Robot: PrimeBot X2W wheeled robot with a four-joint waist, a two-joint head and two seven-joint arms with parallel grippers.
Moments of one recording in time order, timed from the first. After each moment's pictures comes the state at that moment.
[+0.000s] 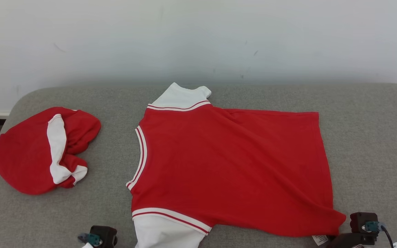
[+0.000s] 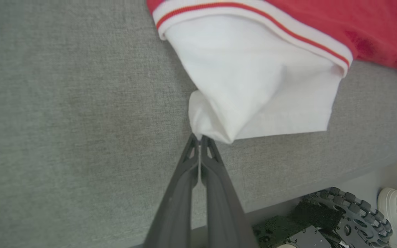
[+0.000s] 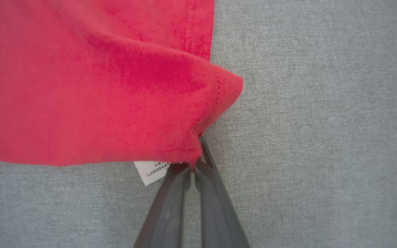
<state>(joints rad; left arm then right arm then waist) -0.08 0.25 -0.52 0.31 -0.51 0.01 0.40 -0.01 -0.14 0.04 0.43 0.31 -0.09 0.28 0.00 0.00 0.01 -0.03</state>
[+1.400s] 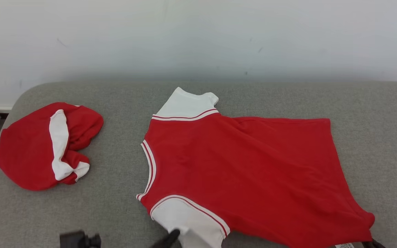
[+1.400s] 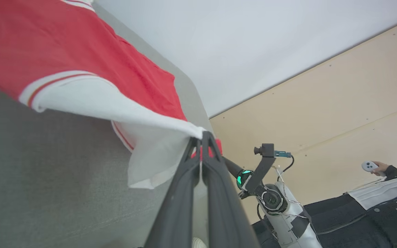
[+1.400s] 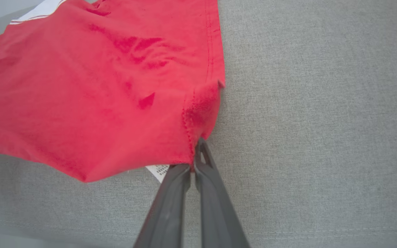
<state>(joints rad) 0.25 0.24 -0.37 -0.44 -1.11 -0.11 0.39 0.35 -0.25 -0.14 -0.21 0.52 -0.02 0.45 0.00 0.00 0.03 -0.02</state>
